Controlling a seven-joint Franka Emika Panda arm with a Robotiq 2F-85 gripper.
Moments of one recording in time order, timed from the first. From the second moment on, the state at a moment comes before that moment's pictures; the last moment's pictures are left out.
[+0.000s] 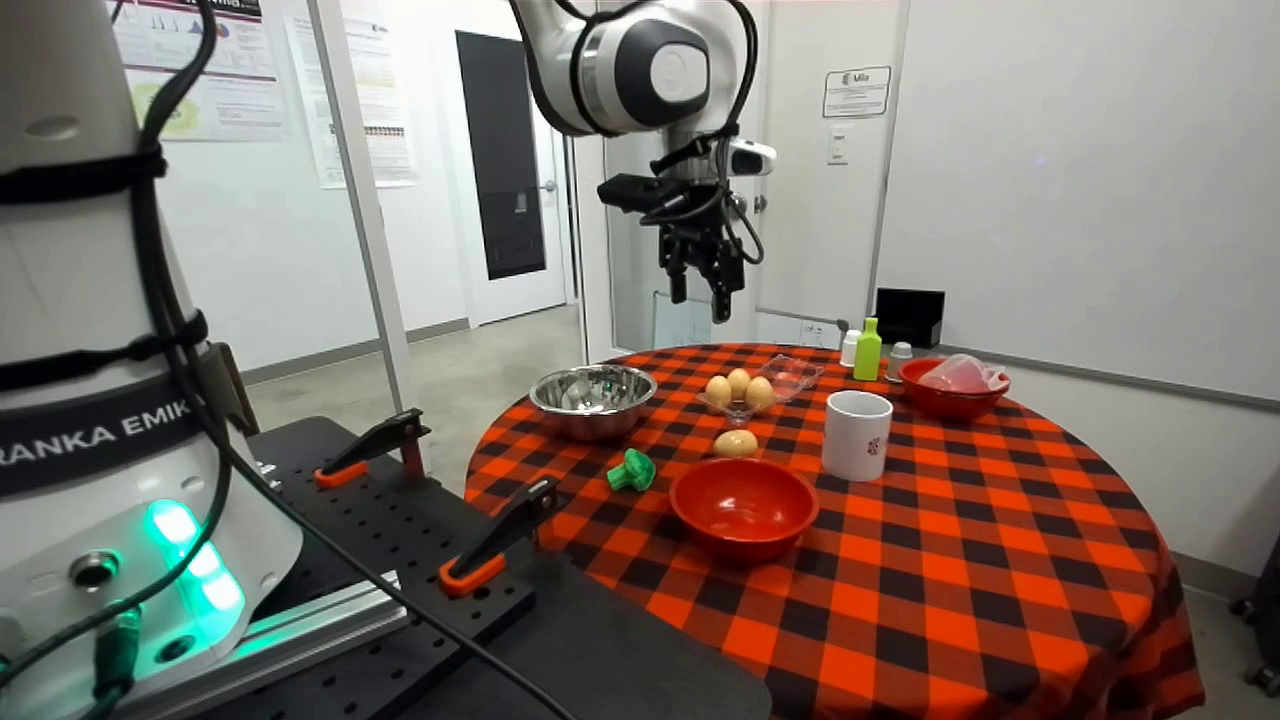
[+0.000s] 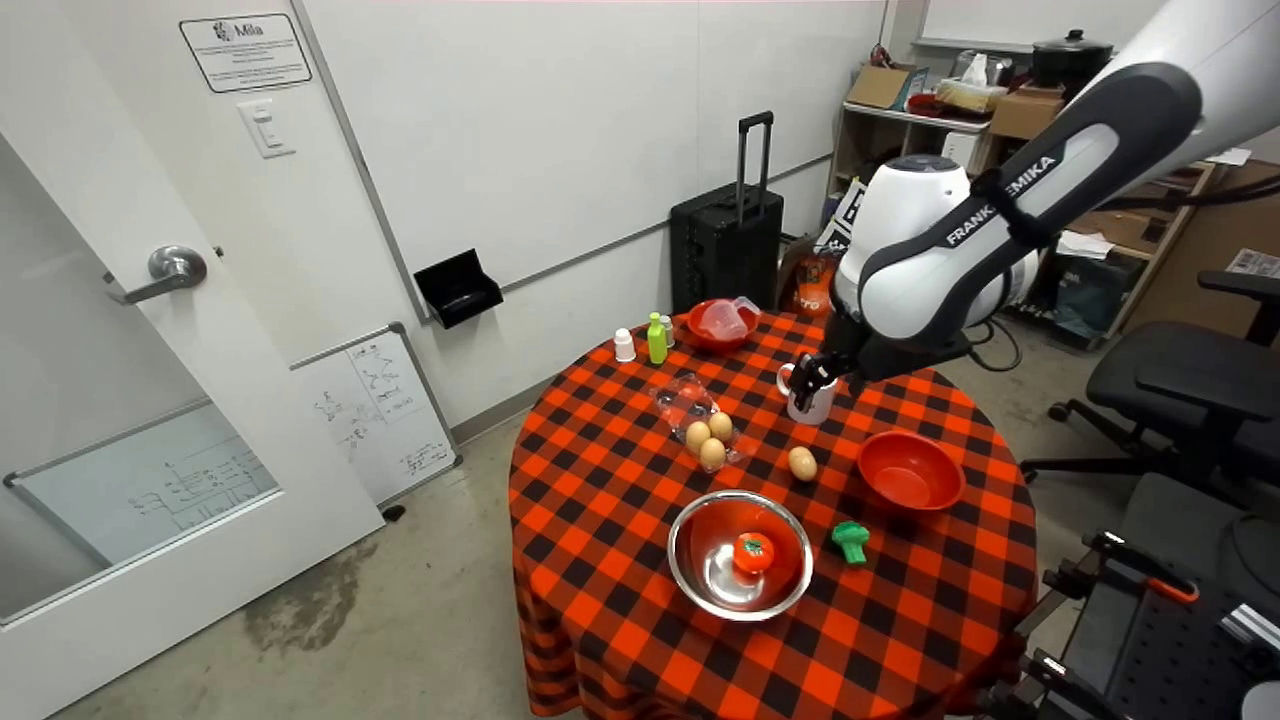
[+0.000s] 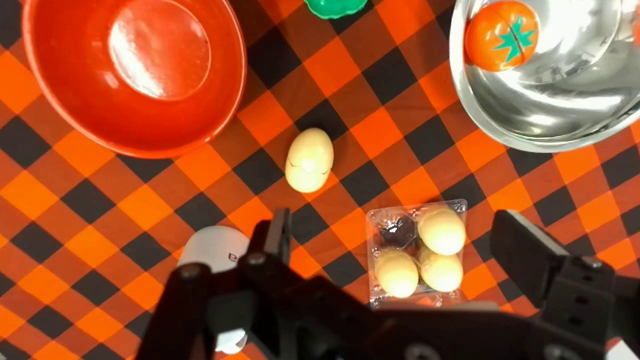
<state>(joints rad) -0.09 0.31 0.00 -2.33 0.08 2.75 0.21</state>
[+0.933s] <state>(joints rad) -0.15 0.70 0.03 -2.05 0.28 2.76 0.21</state>
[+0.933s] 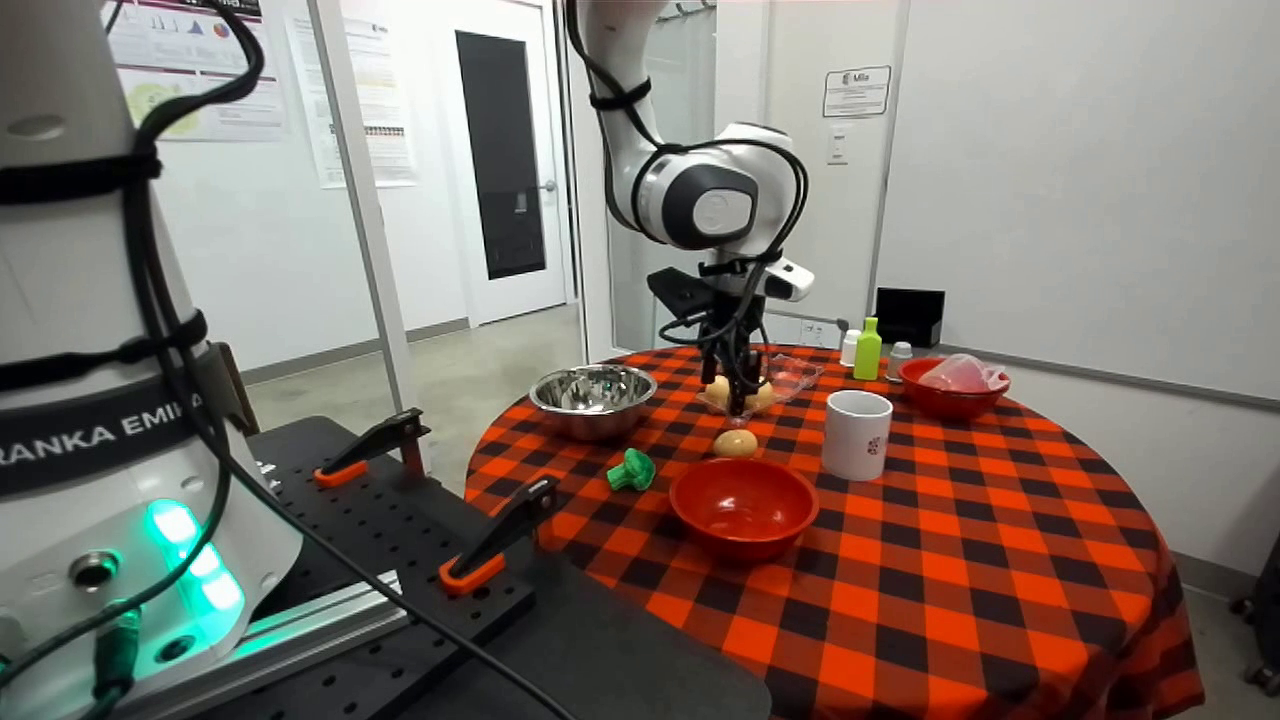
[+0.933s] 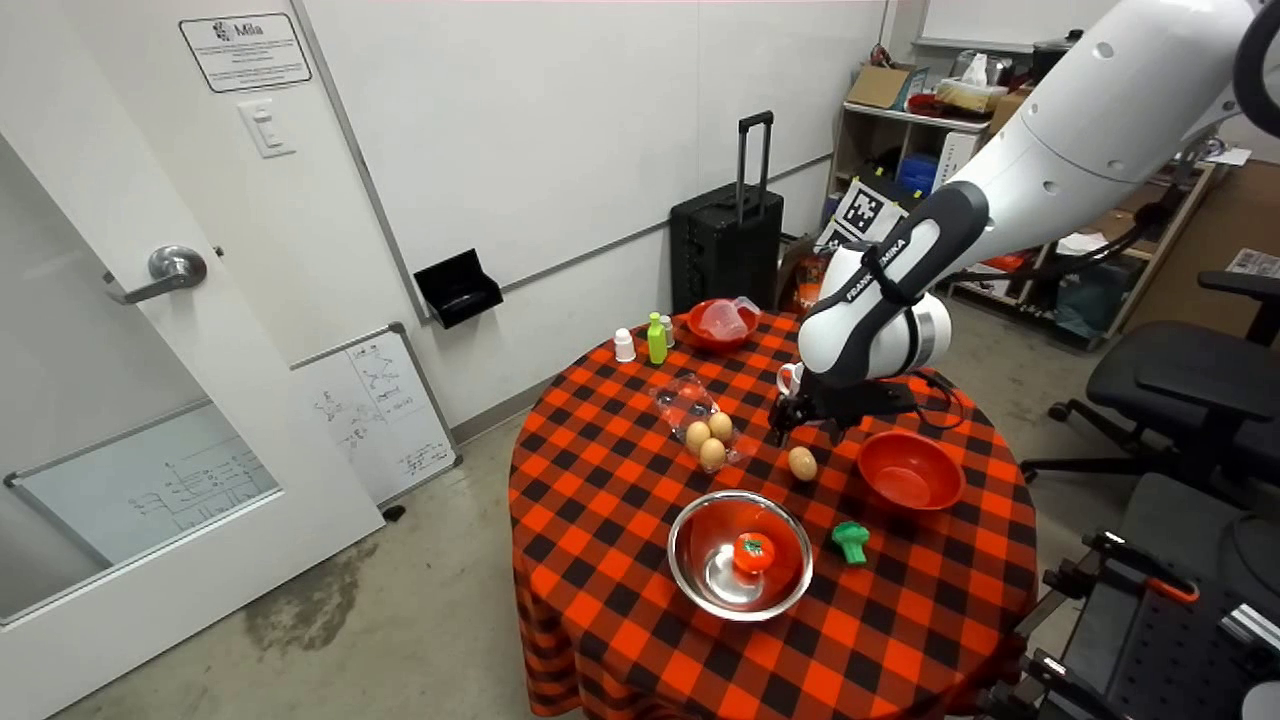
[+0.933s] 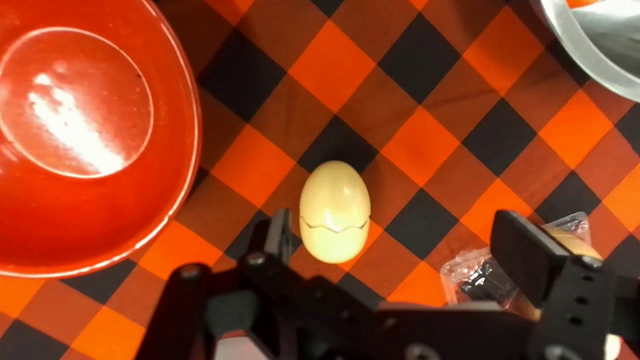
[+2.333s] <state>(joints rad) -0.16 0.92 0.02 -1.83 0.29 2.67 0.21</state>
